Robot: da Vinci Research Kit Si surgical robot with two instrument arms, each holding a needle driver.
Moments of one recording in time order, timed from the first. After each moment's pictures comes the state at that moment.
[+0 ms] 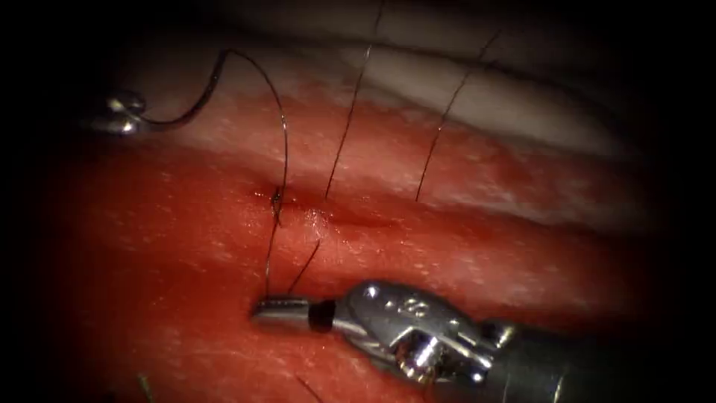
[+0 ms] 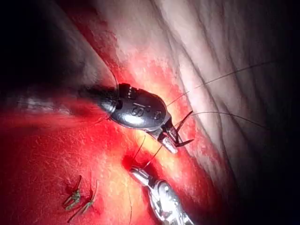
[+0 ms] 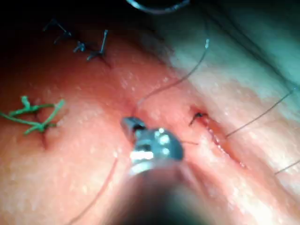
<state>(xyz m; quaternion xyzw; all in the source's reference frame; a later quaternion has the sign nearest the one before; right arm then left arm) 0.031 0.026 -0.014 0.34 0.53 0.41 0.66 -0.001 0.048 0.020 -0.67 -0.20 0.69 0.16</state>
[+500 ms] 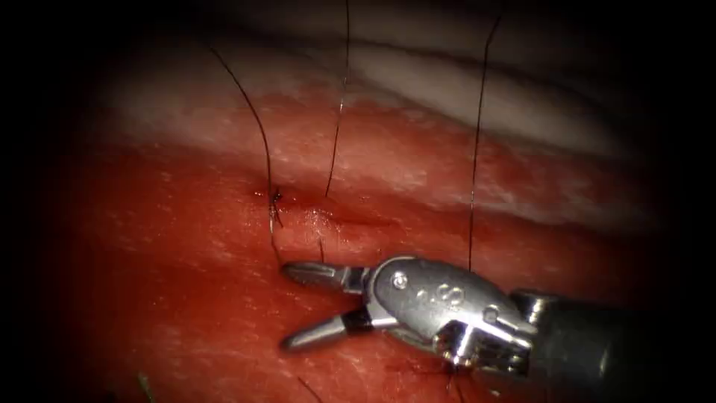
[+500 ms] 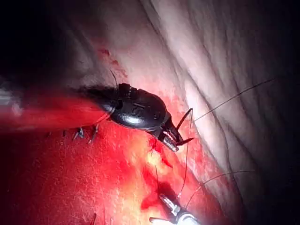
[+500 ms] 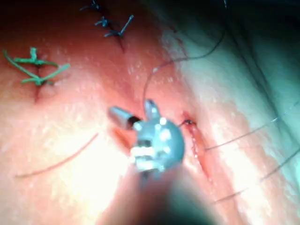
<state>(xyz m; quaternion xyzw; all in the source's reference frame) 0.027 0.031 -0.013 0.16 0.60 0.26 0.74 0.008 0.052 0.022 -0.62 -0.17 0.73 0.21</state>
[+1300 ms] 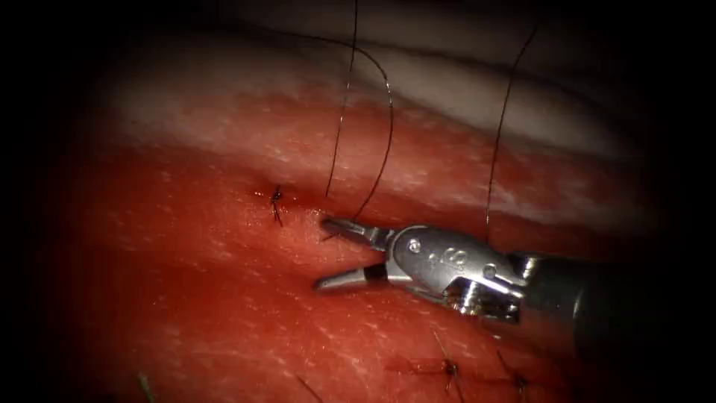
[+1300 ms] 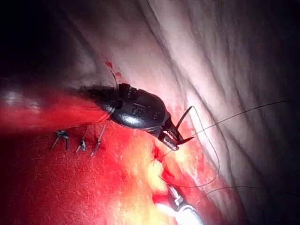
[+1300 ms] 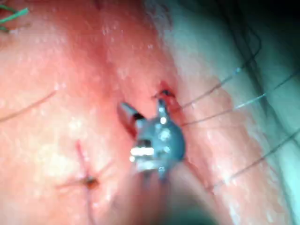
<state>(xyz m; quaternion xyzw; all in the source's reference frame) 0.026 0.031 -0.005 0.13 0.56 0.28 0.77 0.009 0.052 0.023 -0.62 -0.16 0.74 0.22</state>
